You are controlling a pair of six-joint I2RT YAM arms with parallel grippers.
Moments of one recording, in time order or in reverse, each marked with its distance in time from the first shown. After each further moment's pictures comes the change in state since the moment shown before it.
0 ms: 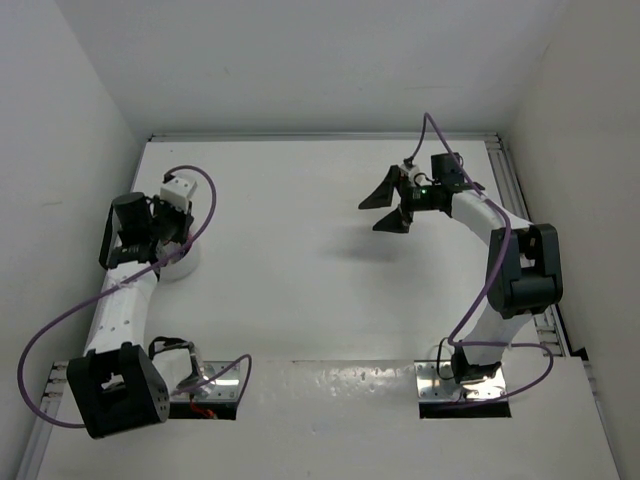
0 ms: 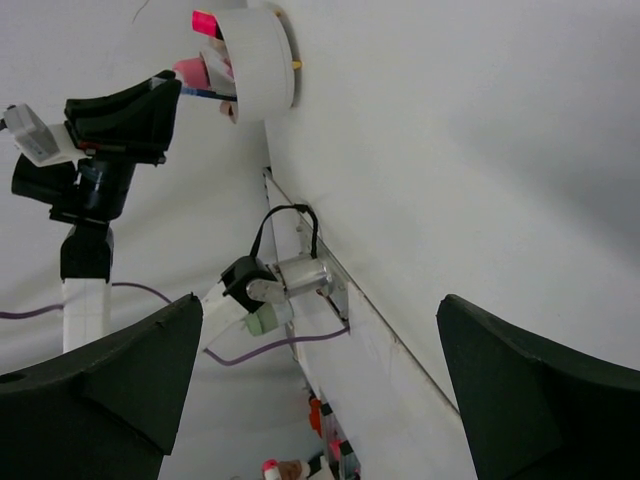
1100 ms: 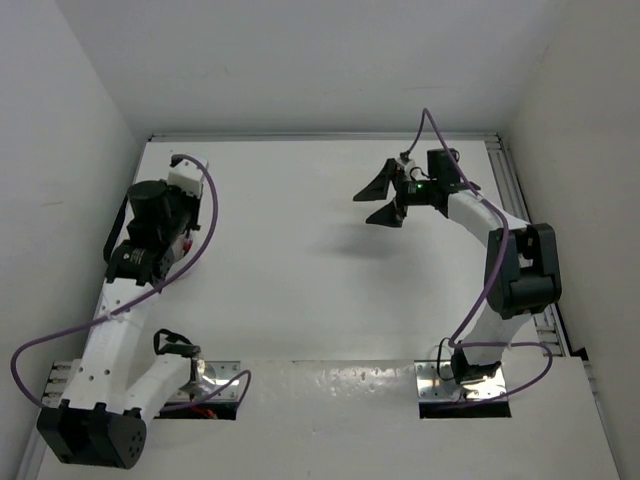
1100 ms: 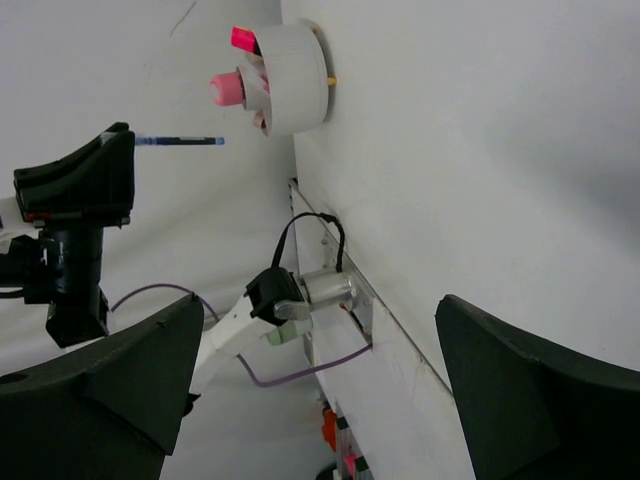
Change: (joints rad) left arm -0.346 -0.158 0.193 -0.180 -0.420 -0.193; right arm 0.032 0.000 0.011 0.132 -0.008 0.133
